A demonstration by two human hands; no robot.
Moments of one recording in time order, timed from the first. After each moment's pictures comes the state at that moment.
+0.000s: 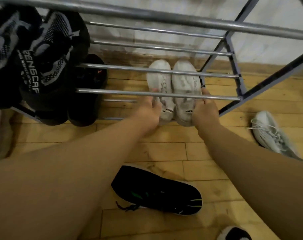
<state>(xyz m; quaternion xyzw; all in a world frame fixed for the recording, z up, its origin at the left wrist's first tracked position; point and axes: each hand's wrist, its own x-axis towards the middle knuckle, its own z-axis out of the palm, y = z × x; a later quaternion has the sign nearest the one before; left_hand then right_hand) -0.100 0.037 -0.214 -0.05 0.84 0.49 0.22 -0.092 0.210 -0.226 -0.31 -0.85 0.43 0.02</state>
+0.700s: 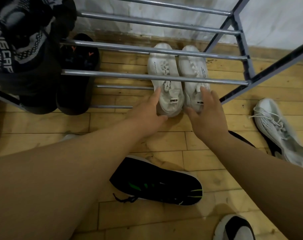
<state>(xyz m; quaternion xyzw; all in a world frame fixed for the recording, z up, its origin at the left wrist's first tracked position) -0.087 0.033 -0.268 0.10 0.89 0.36 0.26 -0.048 0.235 -0.261 -0.15 -0.96 0.24 0.01</state>
